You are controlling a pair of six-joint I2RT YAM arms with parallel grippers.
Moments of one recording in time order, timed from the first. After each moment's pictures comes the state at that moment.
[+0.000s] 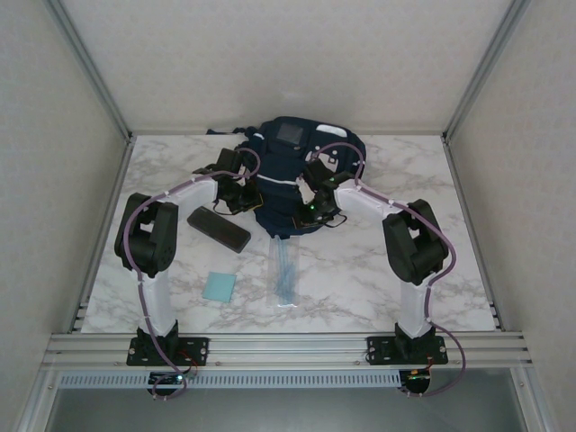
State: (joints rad) left arm -0.36 1.98 1.38 -0.49 0.39 -0.69; right arm 0.59 1.96 1.44 -0.72 -0.26 0.23
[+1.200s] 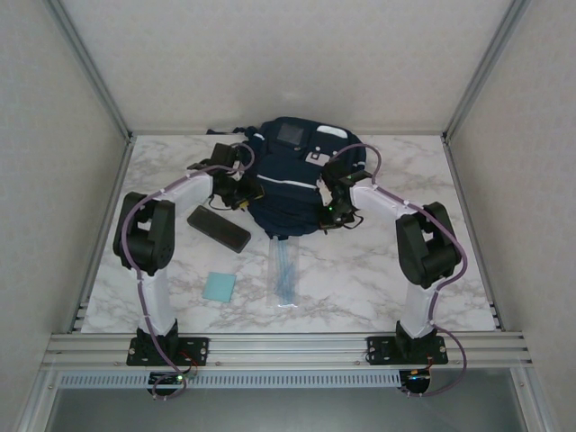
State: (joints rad) left arm -0.32 1.98 1.43 -0.52 0.39 -0.69; right arm 0.50 1.89 1.37 -0.83 -0.18 0.19
